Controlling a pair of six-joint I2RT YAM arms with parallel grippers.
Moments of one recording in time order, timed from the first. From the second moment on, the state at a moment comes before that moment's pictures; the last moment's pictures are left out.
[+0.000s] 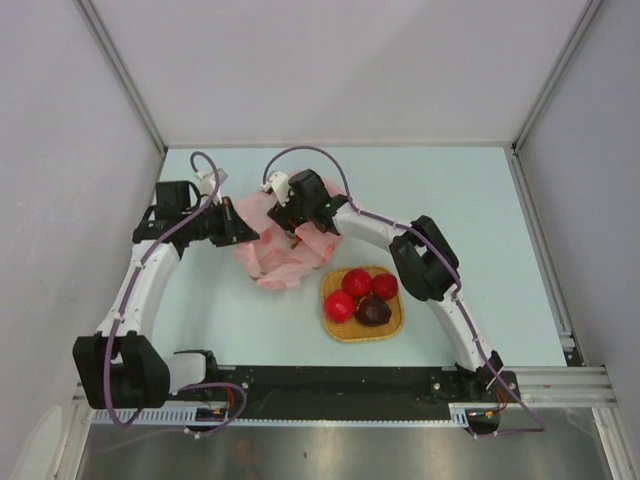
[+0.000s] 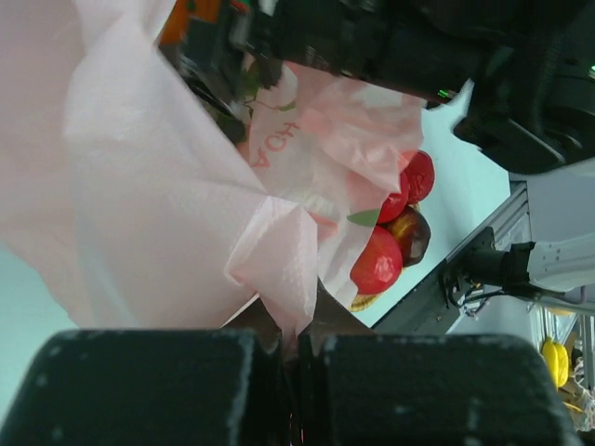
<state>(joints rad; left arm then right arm) 0.02 1.20 1.02 -0.63 0.76 -0.22 0.78 2.34 1.89 -0.17 -0.06 -0.27</state>
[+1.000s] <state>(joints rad) 0.02 1.35 1.11 -0.49 0.70 -0.29 0.58 1.25 1.19 -0.64 -0.49 -0.52</state>
